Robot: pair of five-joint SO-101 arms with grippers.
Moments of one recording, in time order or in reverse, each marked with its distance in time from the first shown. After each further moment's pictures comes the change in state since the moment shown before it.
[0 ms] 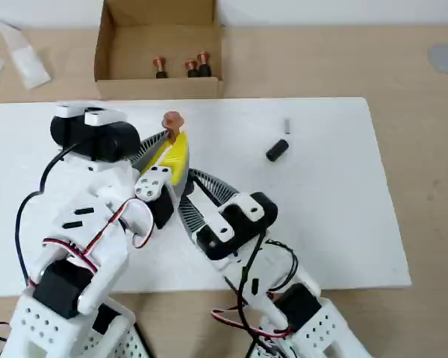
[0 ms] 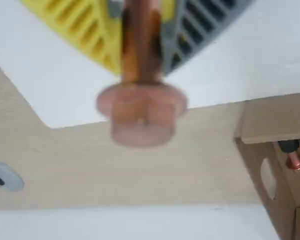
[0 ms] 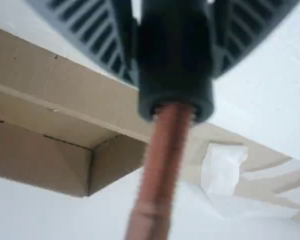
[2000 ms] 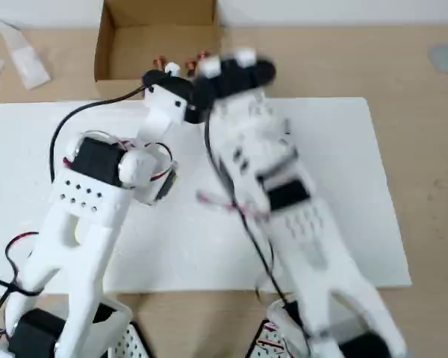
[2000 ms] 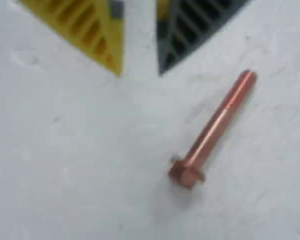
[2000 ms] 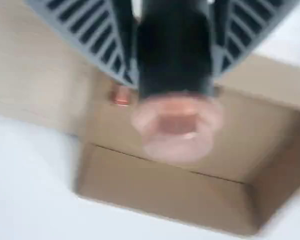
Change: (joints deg) left arm -8.2 49.1 -40.4 46.7 -25.2; right arm 19.6 76.2 -61.1 0.3 0.5
